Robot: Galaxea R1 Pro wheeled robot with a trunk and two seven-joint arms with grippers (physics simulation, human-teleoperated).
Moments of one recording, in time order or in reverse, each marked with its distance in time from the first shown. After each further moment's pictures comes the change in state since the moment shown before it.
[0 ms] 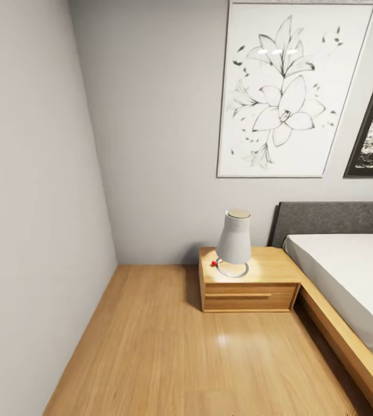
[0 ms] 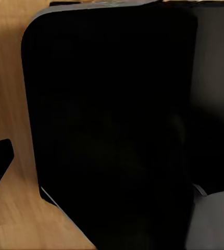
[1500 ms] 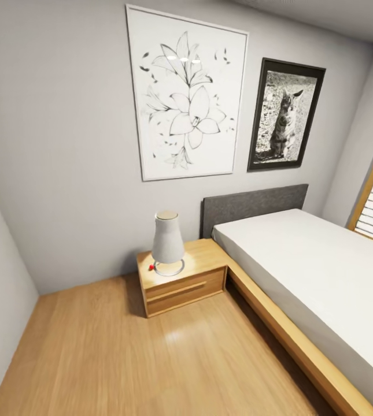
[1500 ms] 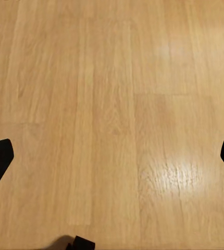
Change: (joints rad) left arm -0.001 0.039 0.150 -0.355 0.229 -0.416 -0.001; right arm -0.013 -0.012 0.004 -0.309 0.008 -0.553 0.004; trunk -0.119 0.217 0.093
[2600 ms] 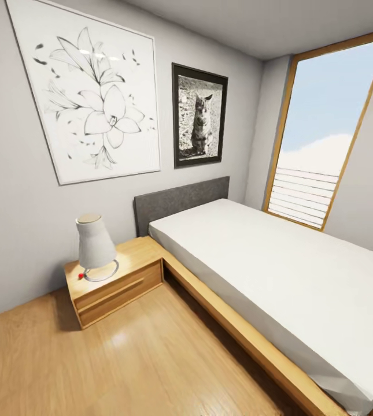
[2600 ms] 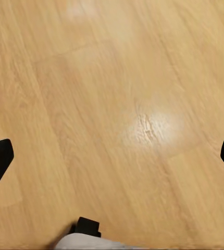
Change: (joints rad) left arm 0.000 0.002 -0.051 0.052 -0.020 0.002 0.001; right arm 0.000 0.000 0.000 -0.002 -0.001 0.002 -0.005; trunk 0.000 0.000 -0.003
